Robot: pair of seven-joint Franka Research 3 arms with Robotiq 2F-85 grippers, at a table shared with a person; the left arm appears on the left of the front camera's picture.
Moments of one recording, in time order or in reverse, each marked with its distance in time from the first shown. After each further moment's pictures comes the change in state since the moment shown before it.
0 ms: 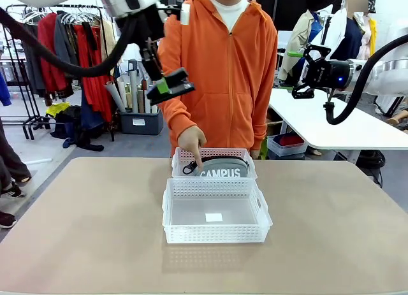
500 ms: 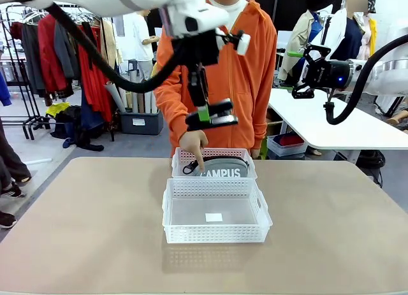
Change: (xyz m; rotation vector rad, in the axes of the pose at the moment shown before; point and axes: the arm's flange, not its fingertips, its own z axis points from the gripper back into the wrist) left arm 0.087 -0.046 -0.074 -0.161 0.123 -0.155; right arm 0.000 0.000 0.000 0.000 0.000 0.000
